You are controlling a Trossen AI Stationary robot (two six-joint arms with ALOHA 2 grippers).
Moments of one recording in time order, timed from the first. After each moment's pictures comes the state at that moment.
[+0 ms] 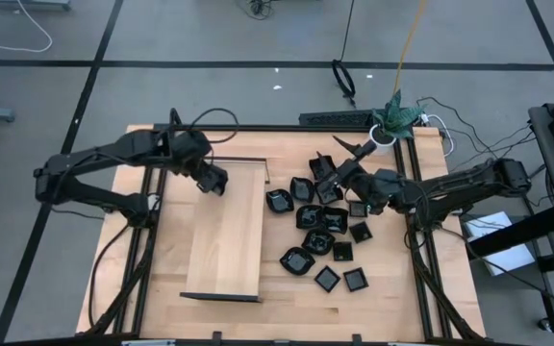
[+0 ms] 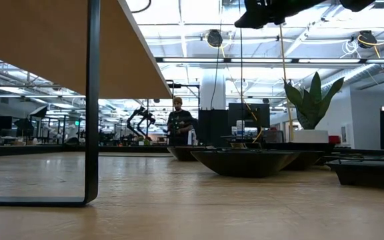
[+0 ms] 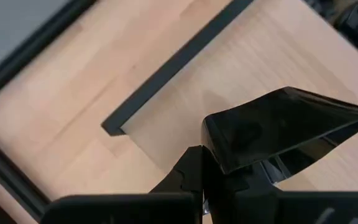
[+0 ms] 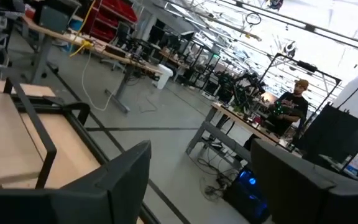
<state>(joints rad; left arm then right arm) 0.29 1.16 1.20 -1.16 -0.14 -0.45 0.09 1.19 0.71 0.61 0.96 -0.56</state>
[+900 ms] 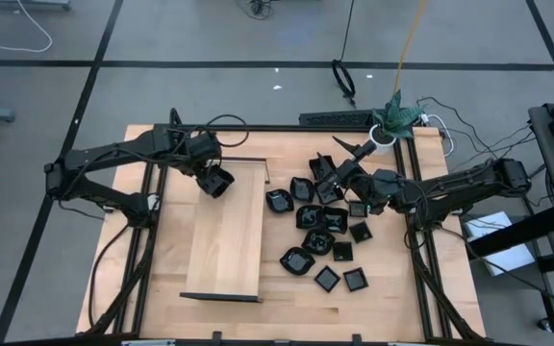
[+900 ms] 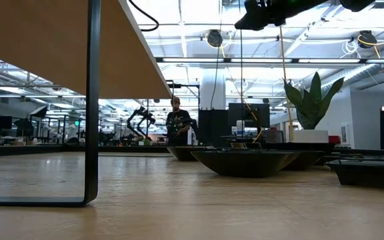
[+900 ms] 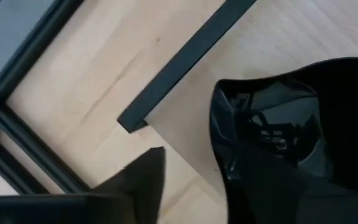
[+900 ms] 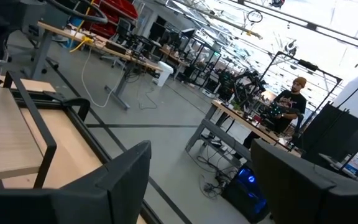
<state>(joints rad) 0.31 1.26 1.20 -1.23 -0.20 -0.39 0.09 1.19 0.71 0.59 0.97 -0.55</state>
